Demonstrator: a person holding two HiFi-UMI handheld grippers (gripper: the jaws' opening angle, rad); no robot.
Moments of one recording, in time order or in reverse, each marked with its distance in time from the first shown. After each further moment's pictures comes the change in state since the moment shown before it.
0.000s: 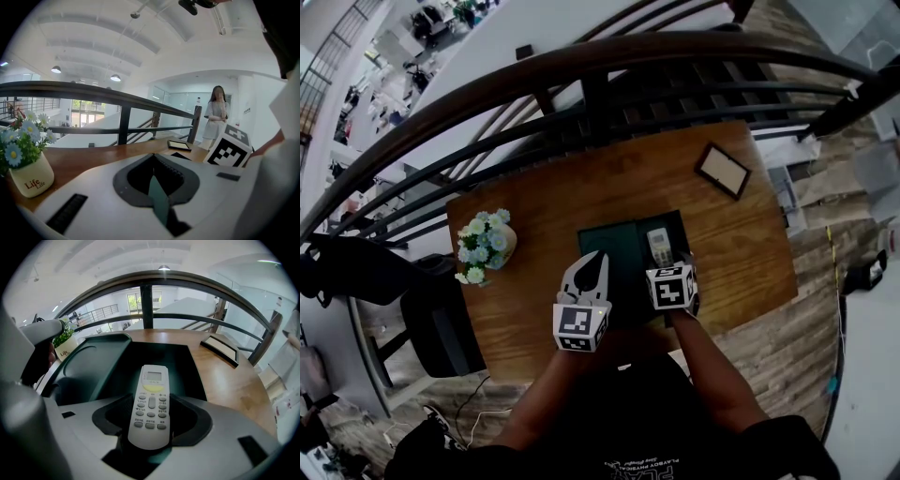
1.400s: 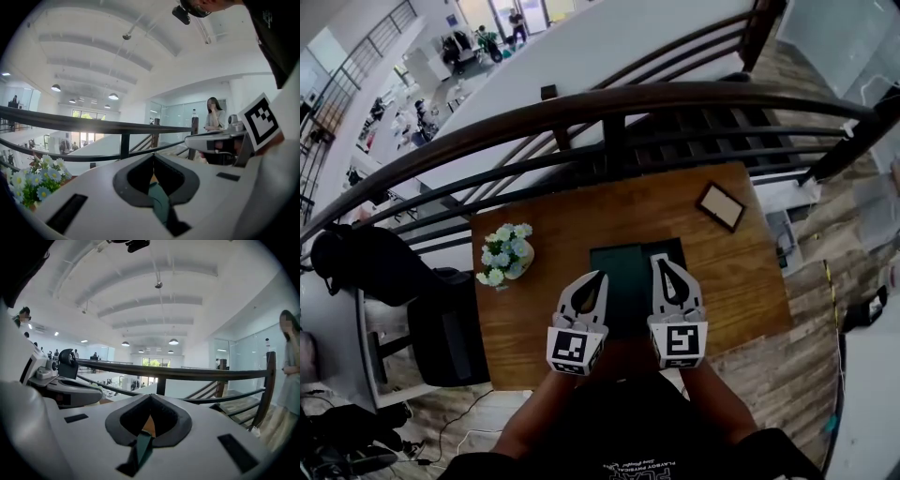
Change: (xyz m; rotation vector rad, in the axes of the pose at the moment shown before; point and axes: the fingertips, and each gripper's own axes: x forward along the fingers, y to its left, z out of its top) left arm -0.066 -0.023 0.077 0.097 -0.186 0.014; right arm -0.207 0.051 0.127 -0.165 -0.864 0.040
